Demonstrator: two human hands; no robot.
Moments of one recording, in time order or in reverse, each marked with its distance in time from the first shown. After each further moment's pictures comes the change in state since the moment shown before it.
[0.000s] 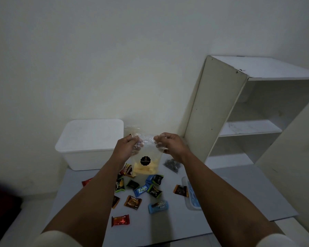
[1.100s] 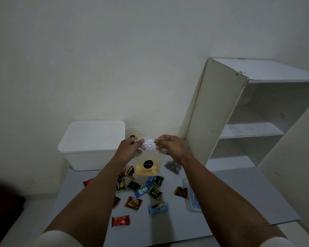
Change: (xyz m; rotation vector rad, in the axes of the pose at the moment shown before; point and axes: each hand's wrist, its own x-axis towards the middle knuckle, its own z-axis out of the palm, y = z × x) left_hand -0.002 -0.002 0.002 0.126 -0.039 0.035; right_hand 0.000 0.005 0.002 -0.046 -0.002 -0.085
